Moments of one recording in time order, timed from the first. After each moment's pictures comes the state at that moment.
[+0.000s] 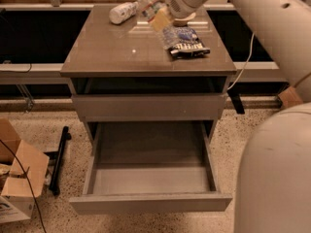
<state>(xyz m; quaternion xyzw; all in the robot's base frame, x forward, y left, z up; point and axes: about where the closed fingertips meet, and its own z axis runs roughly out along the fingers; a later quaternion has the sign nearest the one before) 0.773 -0.042 0.962 -0.40 0.83 0.06 0.39</state>
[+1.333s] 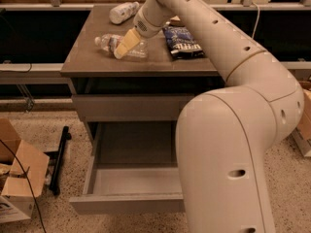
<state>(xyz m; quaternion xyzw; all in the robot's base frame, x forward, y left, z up) 0.810 0.053 0.871 -0.44 0.83 0.12 0.31</state>
